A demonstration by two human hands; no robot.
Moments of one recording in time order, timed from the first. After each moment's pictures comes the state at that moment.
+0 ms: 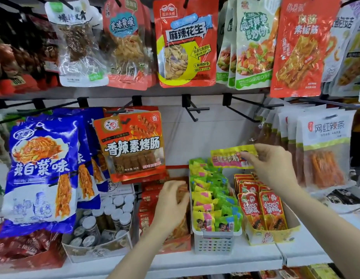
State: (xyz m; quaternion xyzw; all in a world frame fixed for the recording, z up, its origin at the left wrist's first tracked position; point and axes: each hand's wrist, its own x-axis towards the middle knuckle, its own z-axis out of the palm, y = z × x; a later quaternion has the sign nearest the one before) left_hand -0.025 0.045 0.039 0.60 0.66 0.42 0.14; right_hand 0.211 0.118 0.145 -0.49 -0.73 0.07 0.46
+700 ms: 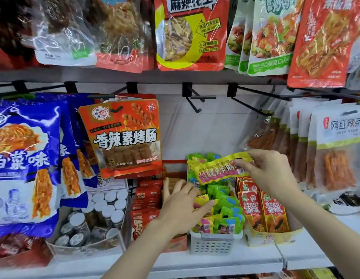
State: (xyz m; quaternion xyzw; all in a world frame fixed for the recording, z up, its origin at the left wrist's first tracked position) left_hand -0.008 0.076 0.012 0.74 0.65 0.18 0.02; right_hand 0.206 0.132 0.124 -0.48 -0.79 0.05 0.38
